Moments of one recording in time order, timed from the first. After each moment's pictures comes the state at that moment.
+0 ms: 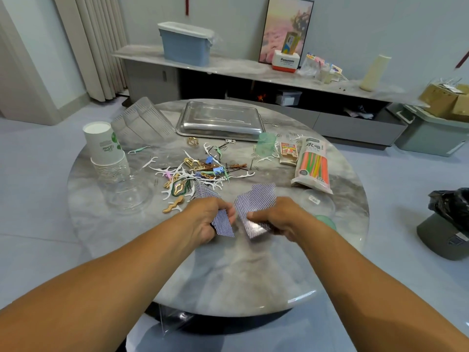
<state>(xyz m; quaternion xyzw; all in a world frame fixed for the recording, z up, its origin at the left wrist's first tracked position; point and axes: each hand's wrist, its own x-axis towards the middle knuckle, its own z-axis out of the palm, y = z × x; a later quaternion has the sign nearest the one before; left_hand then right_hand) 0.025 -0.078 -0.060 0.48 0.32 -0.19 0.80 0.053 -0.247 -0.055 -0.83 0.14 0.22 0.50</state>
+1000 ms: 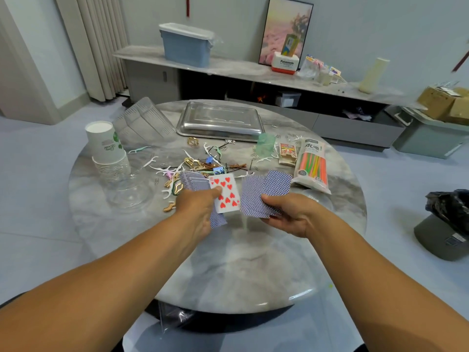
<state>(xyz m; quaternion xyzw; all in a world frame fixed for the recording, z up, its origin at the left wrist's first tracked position) 0.022 -0.074 -0.051 0.49 0.35 -0.02 0.80 0.059 -0.265 -0.043 -0.63 0.21 0.27 0.70</state>
